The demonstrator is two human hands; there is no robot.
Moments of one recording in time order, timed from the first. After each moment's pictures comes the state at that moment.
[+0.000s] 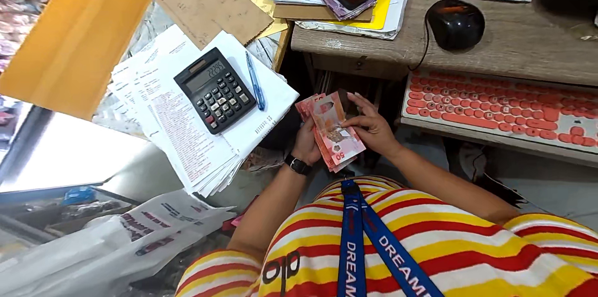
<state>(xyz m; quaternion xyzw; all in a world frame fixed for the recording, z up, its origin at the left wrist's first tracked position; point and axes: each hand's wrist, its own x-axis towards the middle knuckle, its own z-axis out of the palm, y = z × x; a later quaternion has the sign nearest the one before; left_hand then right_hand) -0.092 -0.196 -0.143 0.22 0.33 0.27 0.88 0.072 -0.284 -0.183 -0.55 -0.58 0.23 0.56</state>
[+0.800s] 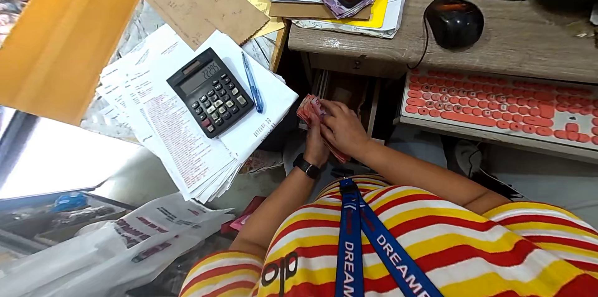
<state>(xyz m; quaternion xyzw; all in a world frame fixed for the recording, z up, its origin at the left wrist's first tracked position) -0.078 -0.213 -0.161 0.37 0.35 0.34 0.79 0.023 -0.248 -0.146 -0.68 -0.64 0.19 0.30</state>
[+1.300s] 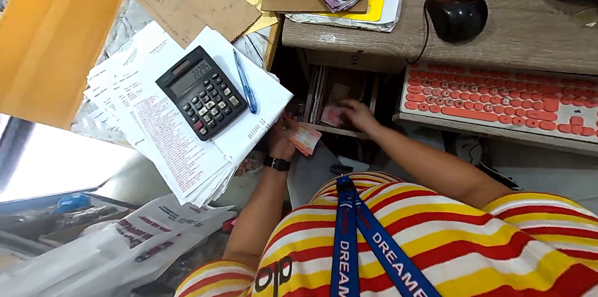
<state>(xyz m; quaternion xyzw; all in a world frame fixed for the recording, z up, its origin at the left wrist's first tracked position) -0.123 -0.164 -0.173 0.26 0.50 0.43 0.71 0.084 -0.240 -0.218 -0.72 -0.34 0.48 0.36</state>
